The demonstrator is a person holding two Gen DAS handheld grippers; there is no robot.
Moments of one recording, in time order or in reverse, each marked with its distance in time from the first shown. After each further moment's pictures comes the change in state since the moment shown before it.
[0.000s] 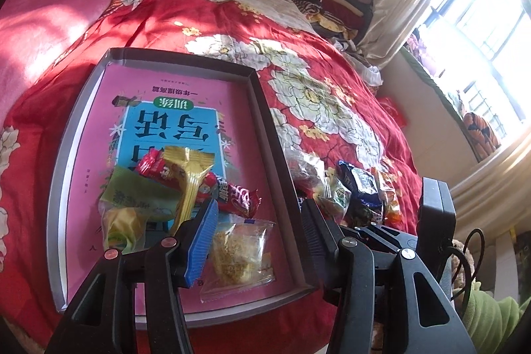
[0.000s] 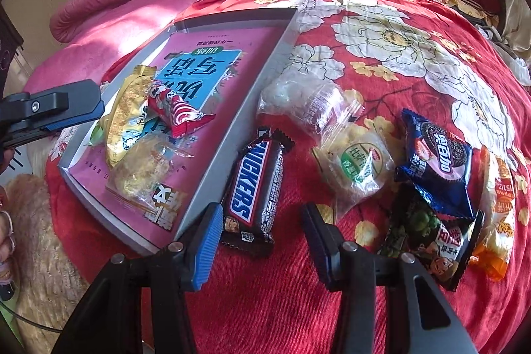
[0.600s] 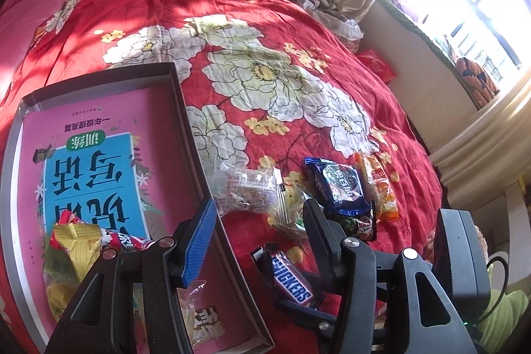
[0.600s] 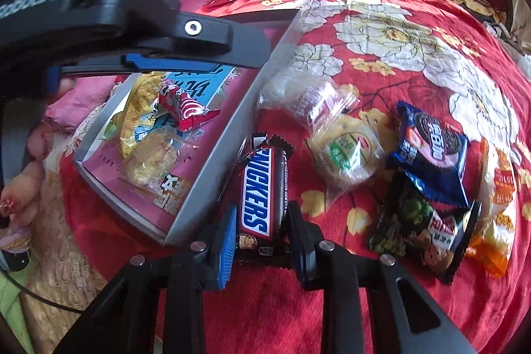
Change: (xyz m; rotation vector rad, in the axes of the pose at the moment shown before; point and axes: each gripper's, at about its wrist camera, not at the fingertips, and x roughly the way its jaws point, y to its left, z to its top) left arm 0.073 -0.069 0.035 0.186 0.154 -0.010; right arm -0.018 -0.020 -0.016 0.044 0.009 0.127
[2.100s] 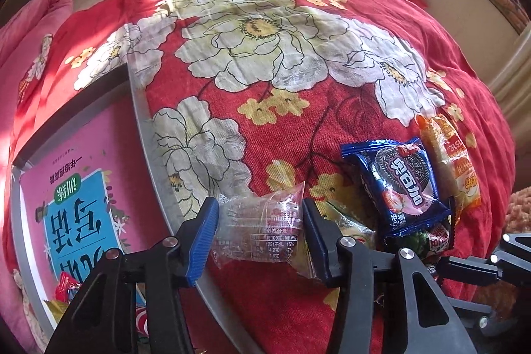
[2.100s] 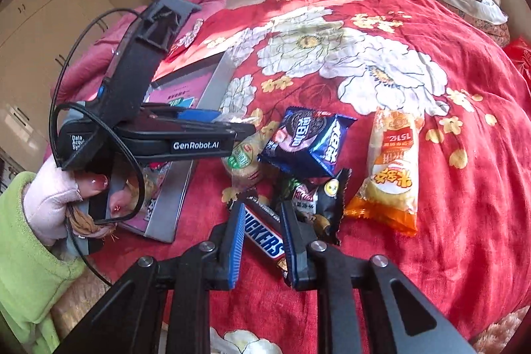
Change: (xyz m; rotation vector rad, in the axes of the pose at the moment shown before) left arm 0.082 -0.033 0.019 0.204 0.158 0.258; right arm -0.060 -0.069 -0.012 0.178 -0.101 -0.008
